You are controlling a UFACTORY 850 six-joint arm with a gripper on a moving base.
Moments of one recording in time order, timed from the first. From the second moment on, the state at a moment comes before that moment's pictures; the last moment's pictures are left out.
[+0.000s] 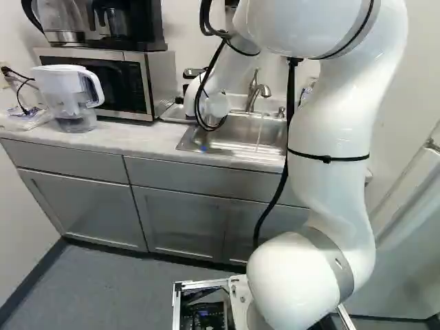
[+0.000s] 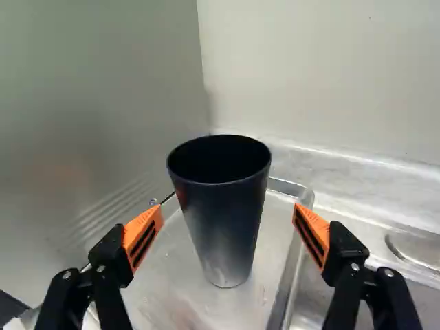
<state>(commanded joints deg) 15.3 -18.2 -57.8 -0.6 39.2 1.5</state>
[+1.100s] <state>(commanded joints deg) 15.3 -13.9 -59.8 -0.6 36.4 1.5</state>
